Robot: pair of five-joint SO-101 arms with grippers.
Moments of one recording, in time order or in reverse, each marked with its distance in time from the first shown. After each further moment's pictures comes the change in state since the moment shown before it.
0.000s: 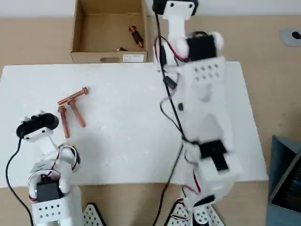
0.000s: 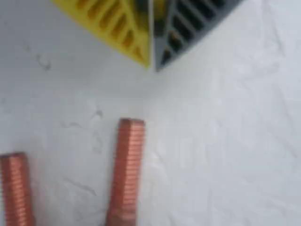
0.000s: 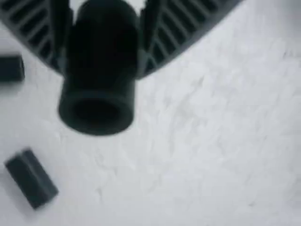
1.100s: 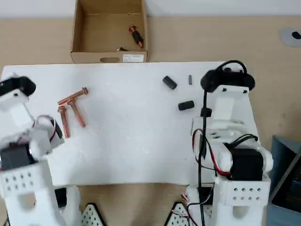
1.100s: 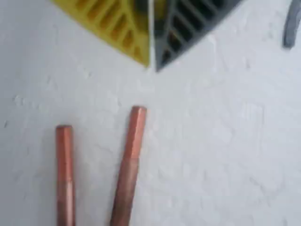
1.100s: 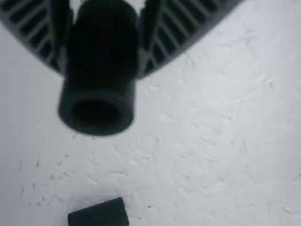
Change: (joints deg) left arm -3.4 49.5 -54.2 14.3 -1.5; right arm 14.6 -67.4 72.1 -11.5 4.2
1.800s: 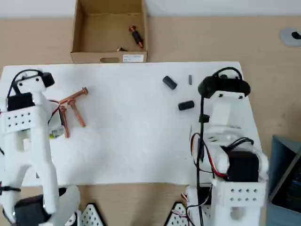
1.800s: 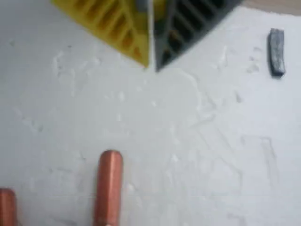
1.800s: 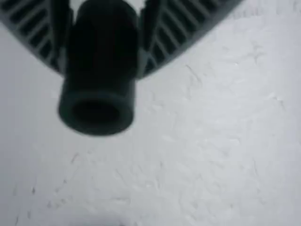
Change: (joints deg) left arm -0.1 32.4 -10.5 3.2 -9.2; right arm 0.0 -2.5 5.8 -0.1 0.0
